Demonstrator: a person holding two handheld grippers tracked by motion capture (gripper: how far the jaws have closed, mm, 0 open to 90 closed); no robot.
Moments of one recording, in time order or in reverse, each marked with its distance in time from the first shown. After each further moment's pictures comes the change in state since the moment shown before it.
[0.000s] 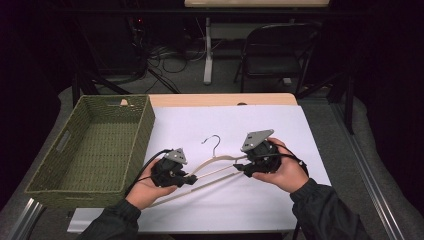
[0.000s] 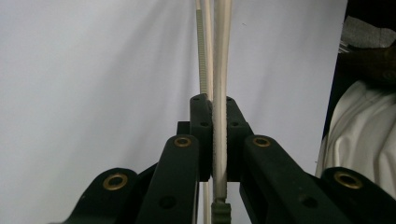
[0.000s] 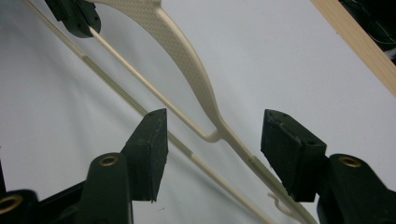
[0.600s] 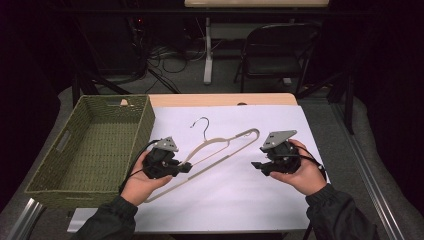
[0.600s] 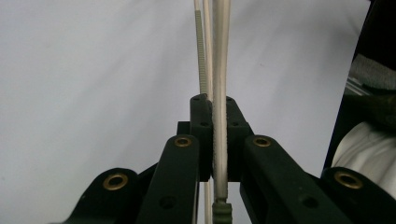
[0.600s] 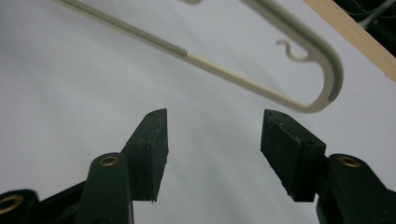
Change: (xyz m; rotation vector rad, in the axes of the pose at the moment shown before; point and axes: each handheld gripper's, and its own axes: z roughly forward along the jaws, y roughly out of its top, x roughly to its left) left arm 0.003 0.012 -0.036 -0.109 0.086 -0.085; right arm -0.019 -0.039 -0.020 0.033 -0.069 0.099
